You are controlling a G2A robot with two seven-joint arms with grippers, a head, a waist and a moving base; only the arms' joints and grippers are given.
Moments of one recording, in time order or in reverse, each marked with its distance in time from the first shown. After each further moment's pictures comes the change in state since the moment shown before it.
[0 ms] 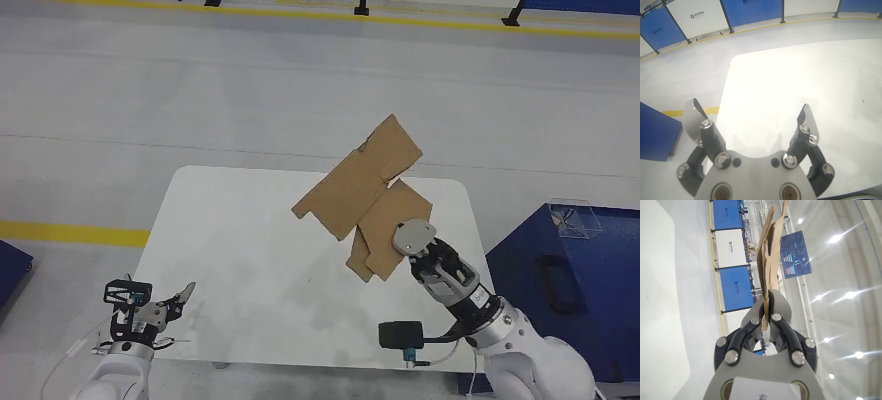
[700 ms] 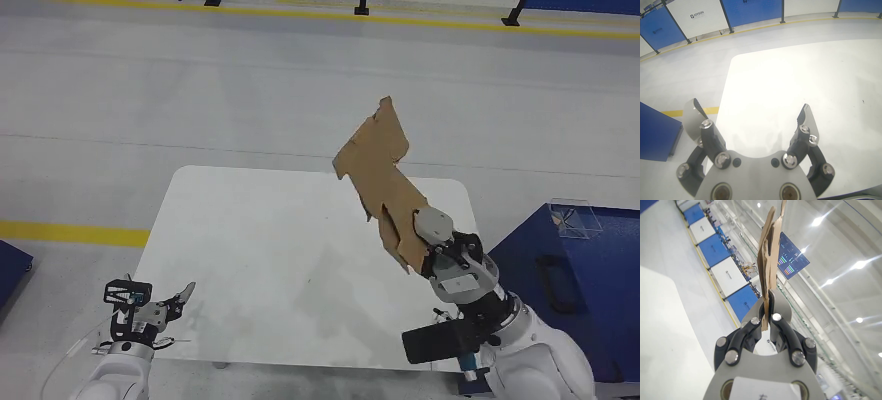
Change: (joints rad) left arm 0.000 0.000 0.000 0.000 0.000 0.000 0.000; right arm 0.140 -0.023 0.098 0.000 0.778 -0.120 -0.038
